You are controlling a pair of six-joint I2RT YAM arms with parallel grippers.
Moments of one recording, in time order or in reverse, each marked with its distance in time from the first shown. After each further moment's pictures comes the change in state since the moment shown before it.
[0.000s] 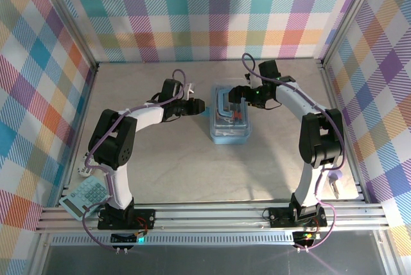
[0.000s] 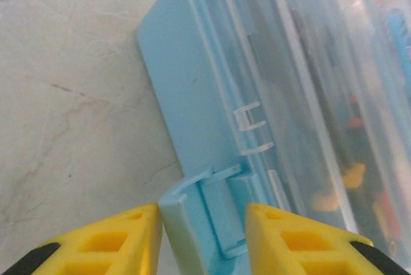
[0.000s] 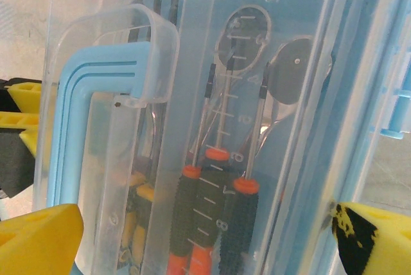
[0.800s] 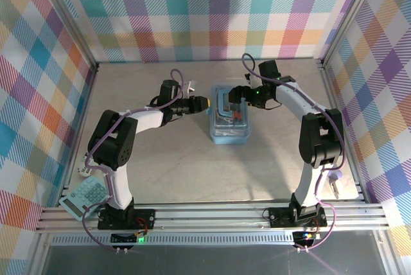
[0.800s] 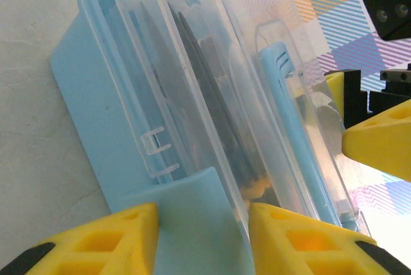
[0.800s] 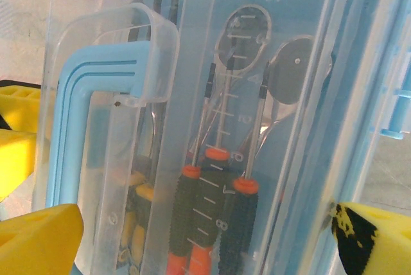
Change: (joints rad) left arm 0.000 -0.006 -0.073 0.263 0.142 -0.151; right arm 0.000 0.000 -0.001 0.000 0.000 -0.003
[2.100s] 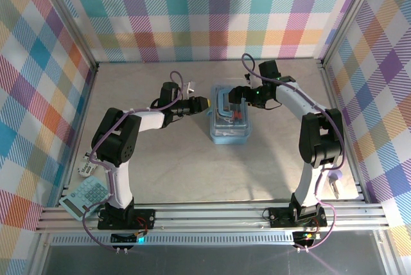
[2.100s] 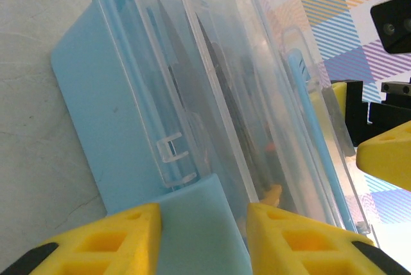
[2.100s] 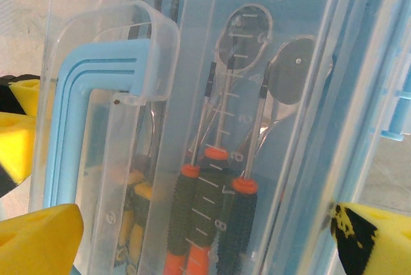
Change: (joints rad) left arm 0.000 0.055 -0.014 0.107 0.024 -0.077; right arm -0.002 0.002 0.000 -0.001 -0.004 -0.016
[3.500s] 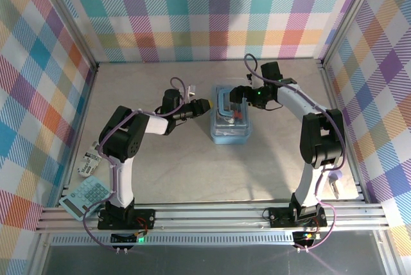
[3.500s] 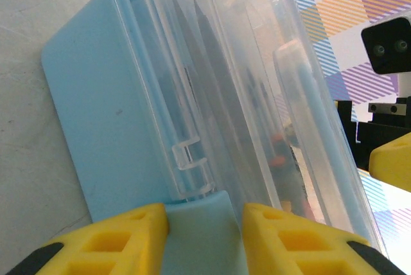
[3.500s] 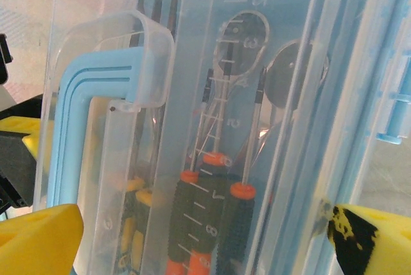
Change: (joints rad) left arm -0.028 0.093 -0.069 0.311 -0.023 -0.167; right arm -0.012 -0.008 -0.047 0.075 -0.030 0.044
